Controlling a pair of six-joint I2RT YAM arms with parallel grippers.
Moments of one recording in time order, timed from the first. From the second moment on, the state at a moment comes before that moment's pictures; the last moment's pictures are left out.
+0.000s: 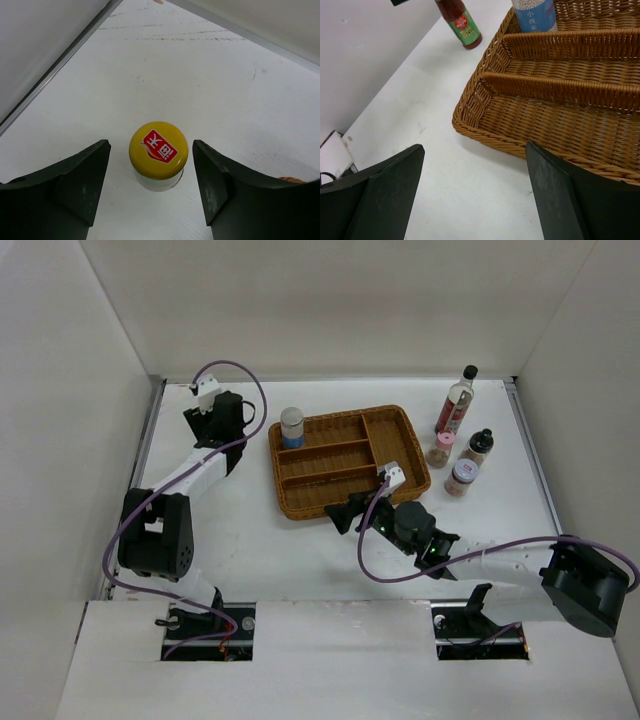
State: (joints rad) left arm -0.19 1.61 1.06 0.10 -0.70 -0.35; right arm 0.97 1.24 0.44 0.71 0.23 0.49
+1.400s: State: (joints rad) left arm -0.64 1.33 0.97 0.09 -0.75 -0.29; right arm 0.95 1.20 0.42 0.72 0.23 0.49
